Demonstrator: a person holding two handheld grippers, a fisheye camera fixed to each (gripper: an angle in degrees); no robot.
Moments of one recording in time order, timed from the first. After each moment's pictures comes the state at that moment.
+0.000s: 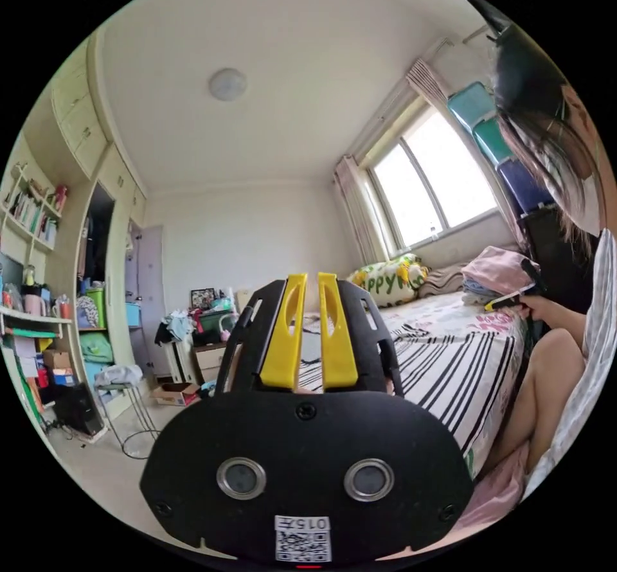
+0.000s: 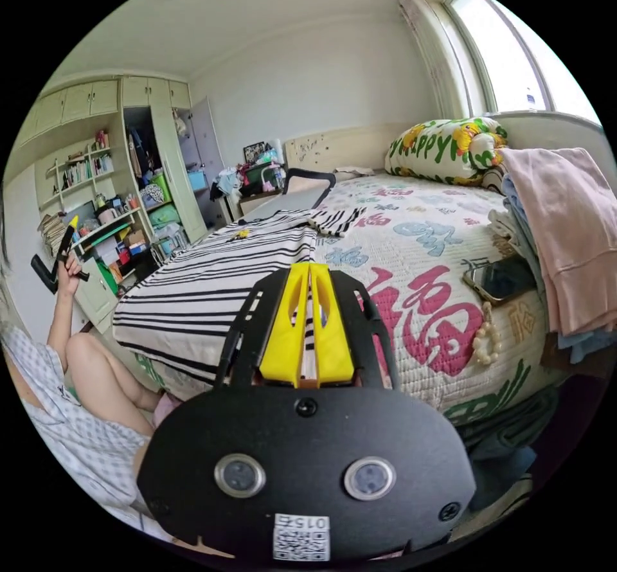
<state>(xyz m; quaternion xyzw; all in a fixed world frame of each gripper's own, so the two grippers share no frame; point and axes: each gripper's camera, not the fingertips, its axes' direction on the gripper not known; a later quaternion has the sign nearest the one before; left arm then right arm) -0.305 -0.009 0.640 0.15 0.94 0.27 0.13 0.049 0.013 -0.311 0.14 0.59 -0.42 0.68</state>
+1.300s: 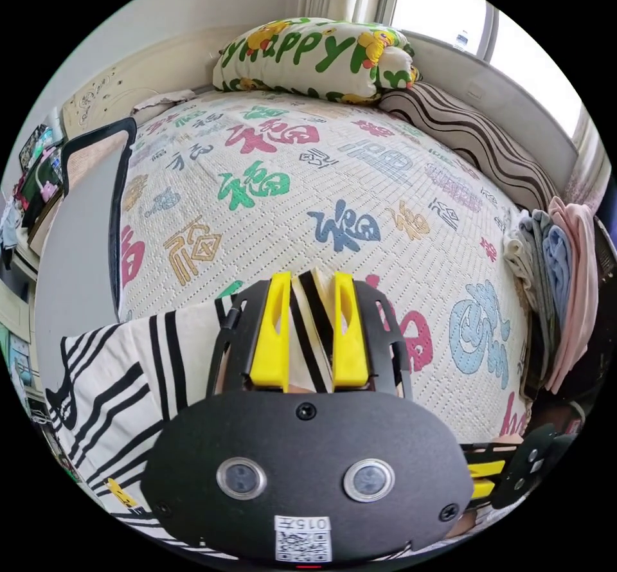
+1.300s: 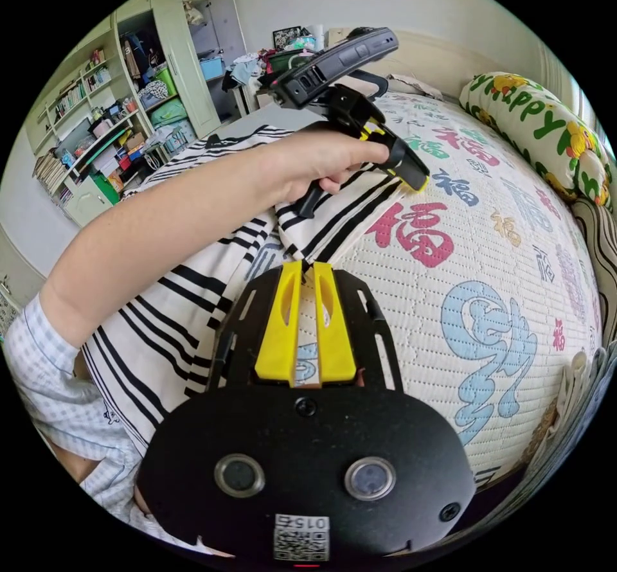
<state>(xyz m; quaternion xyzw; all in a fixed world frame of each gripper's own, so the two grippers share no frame) -0.357 0.584 0.090 -0.07 0.67 0.73 0.00 0.108 -0.324 -0.280 -0.12 0.66 -0.33 0.67</state>
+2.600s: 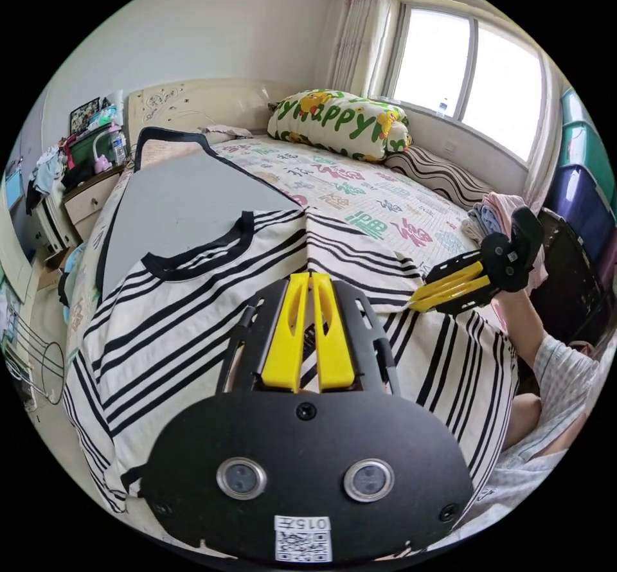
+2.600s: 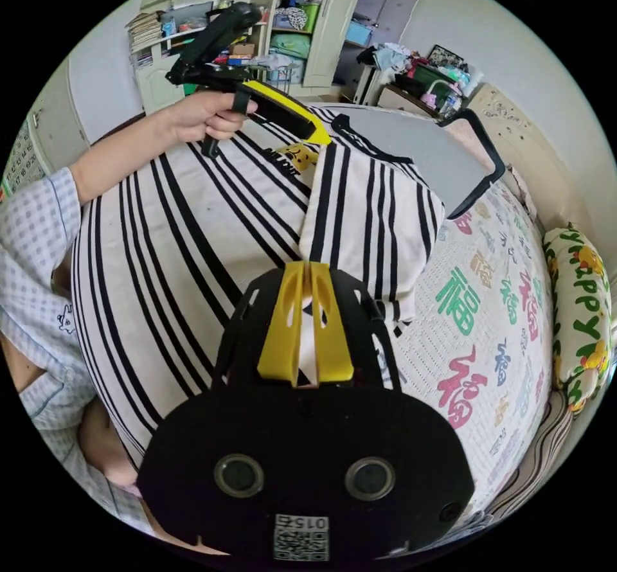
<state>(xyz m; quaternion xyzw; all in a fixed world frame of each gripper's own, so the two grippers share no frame) -0.110 0.375 0.391 -0.11 0.76 0.64 0.01 0.145 -0.322 -0.104 -0.34 0.61 -0.47 0.55</state>
